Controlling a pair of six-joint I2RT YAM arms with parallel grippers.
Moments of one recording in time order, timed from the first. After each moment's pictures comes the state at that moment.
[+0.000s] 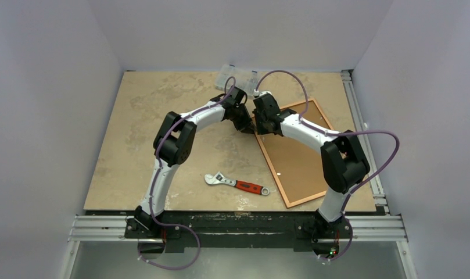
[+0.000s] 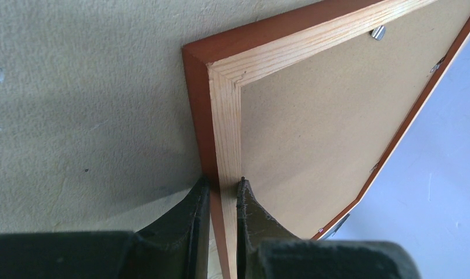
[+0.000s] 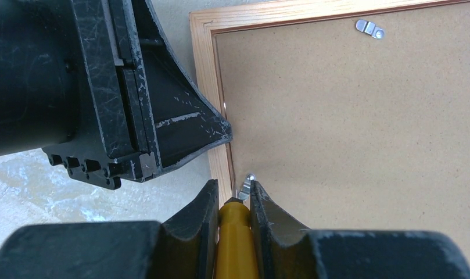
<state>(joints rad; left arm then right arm) -0.57 2.33 1.81 -0.46 0.36 -1.01 0.56 1.78 1.27 -0.40 0.24 0.29</state>
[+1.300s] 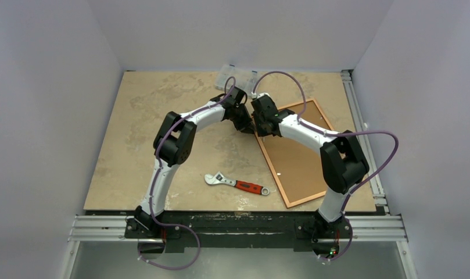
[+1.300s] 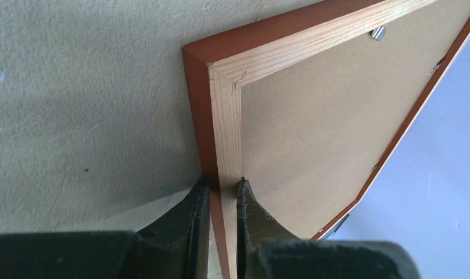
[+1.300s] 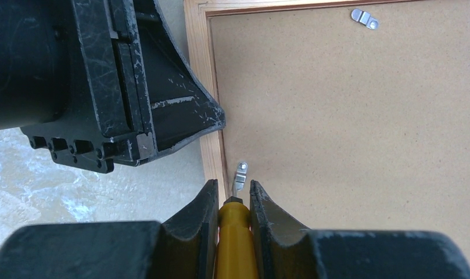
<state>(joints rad) -0.57 2.33 1.81 -0.46 0.36 -1.01 0.57 1.78 1.27 -0.46 0.28 0.25</state>
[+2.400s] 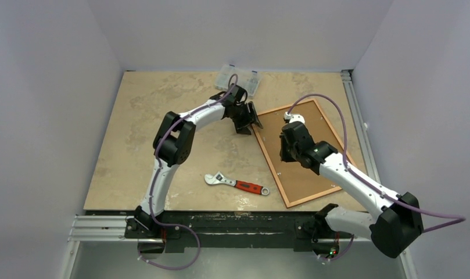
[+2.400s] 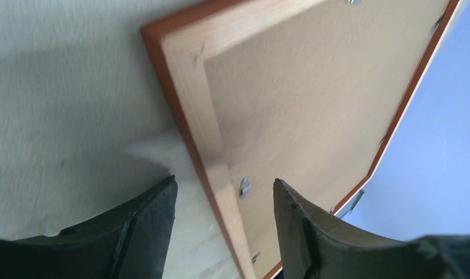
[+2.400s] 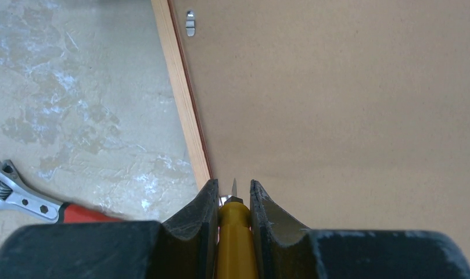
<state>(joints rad) -0.57 2.35 1.87 -0.49 0.41 -0.91 0.58 1.15 0.84 -0.57 0.27 0.42</state>
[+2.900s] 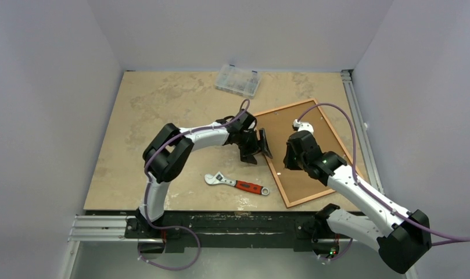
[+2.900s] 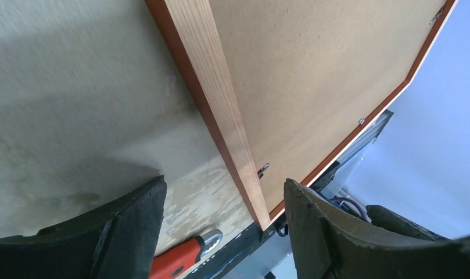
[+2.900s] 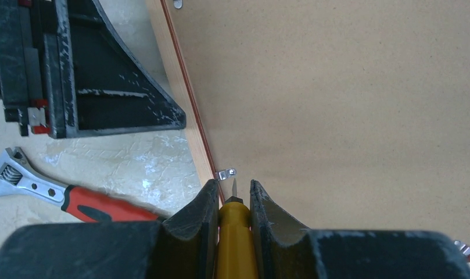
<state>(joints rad) -0.75 2.08 1.42 -0.34 0.46 -0.97 0.58 0.98 0.72 -0.62 0.26 0.52</state>
